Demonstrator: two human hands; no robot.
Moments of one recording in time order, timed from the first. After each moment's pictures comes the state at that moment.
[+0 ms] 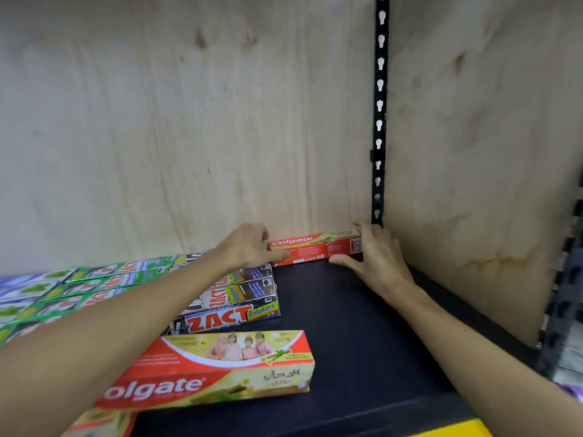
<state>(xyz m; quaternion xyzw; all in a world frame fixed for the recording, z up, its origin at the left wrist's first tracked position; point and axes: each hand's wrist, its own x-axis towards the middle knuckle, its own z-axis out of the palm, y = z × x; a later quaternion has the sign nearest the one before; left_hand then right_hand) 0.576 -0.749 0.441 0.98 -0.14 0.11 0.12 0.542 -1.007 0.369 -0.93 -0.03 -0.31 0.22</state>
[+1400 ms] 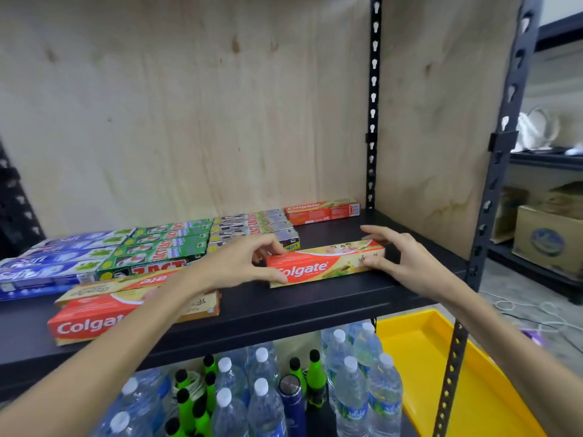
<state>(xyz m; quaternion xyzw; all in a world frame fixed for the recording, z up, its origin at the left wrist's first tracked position) 0.390 -0.668 0.419 0.93 -0.30 0.01 0.21 0.356 -1.008 0.364 -0.91 -0.14 -0.18 0.34</state>
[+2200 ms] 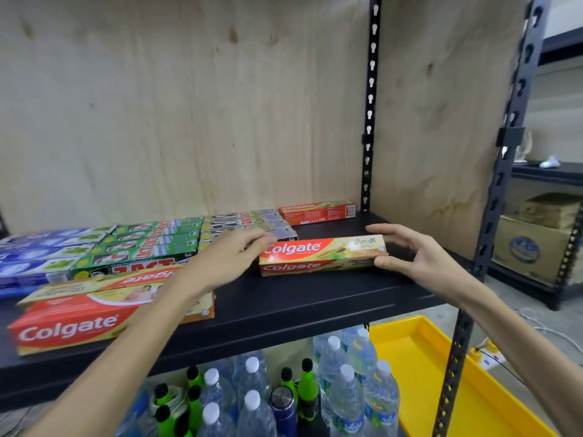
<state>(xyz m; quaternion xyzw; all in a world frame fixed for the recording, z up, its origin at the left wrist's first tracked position) 0.404 -0.661 0.405 0.90 -0.27 0.06 0.32 0.346 -1.009 0.364 -0.86 -0.16 -0.17 0.45</state>
